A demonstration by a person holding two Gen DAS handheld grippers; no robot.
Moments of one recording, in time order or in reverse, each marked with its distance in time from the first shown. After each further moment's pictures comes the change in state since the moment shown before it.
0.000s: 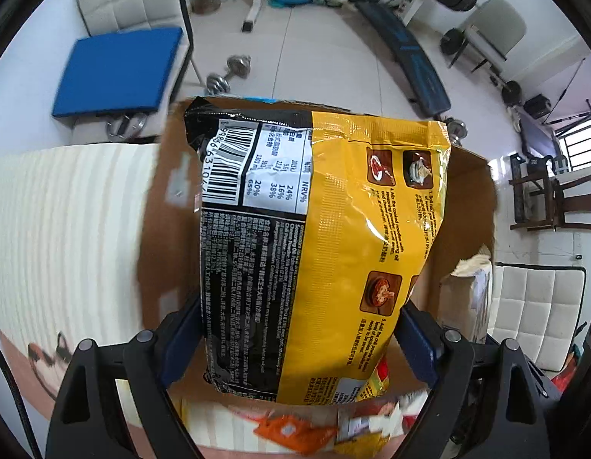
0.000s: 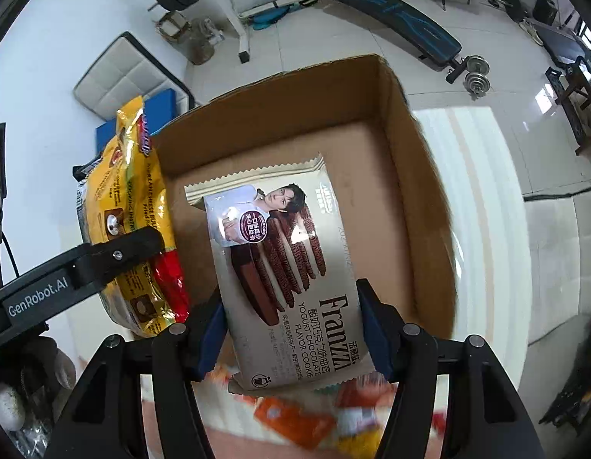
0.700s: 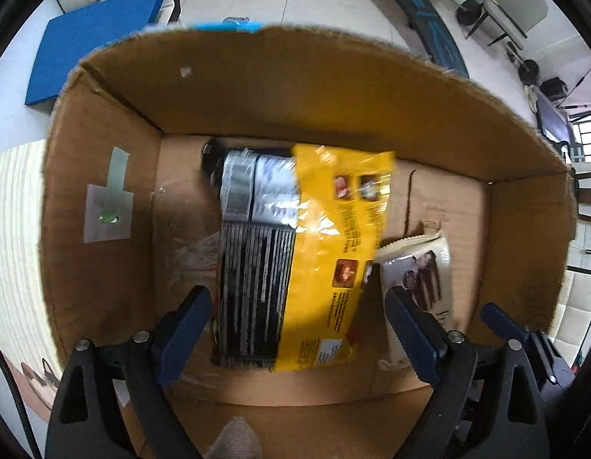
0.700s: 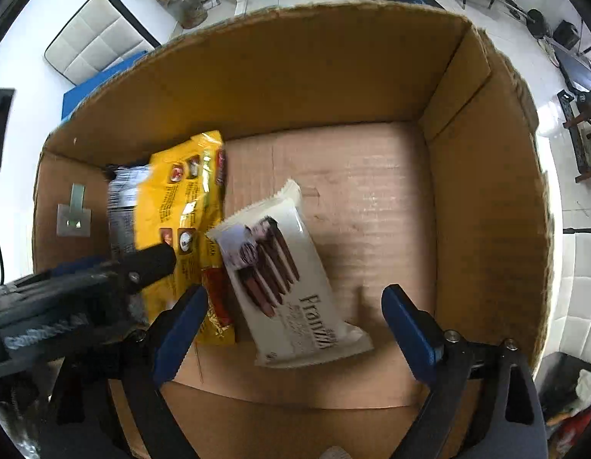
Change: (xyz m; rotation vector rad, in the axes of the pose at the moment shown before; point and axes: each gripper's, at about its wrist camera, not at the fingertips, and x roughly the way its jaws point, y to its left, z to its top) left arm 0.059 -0.016 0.023 0.006 0.111 0.015; right arm 0.080 0.019 0.059 -0.095 0.103 -0.094
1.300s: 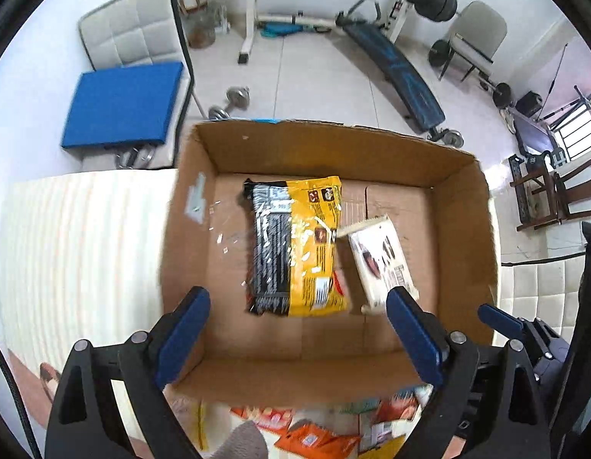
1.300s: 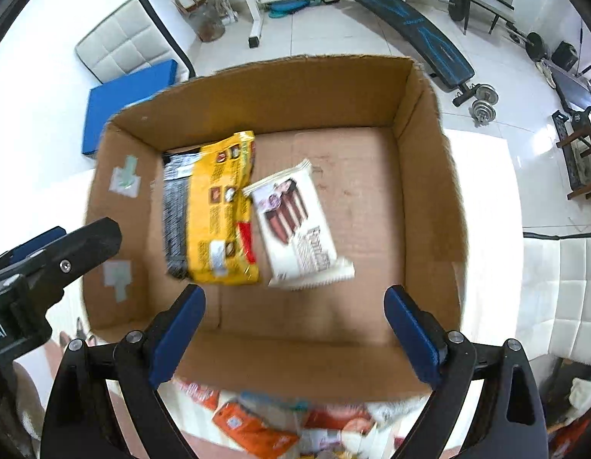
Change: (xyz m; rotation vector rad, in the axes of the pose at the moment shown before) left arm -0.119 0.011 -0.082 0.073 -0.282 0.028; right arm -0.085 0.010 -0.076 -0.054 -0.104 0.002
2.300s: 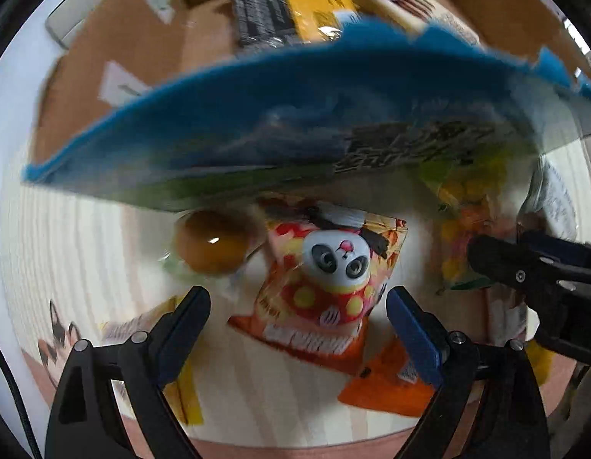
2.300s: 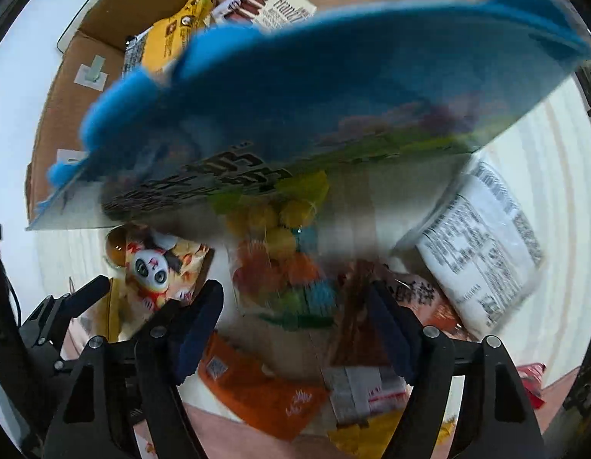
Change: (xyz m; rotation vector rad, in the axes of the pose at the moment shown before) left arm 0.144 0.001 -0.160 0.230 0.183 0.138; right arm 0.098 -0.026 -0.135 0.158 0.127 0.107
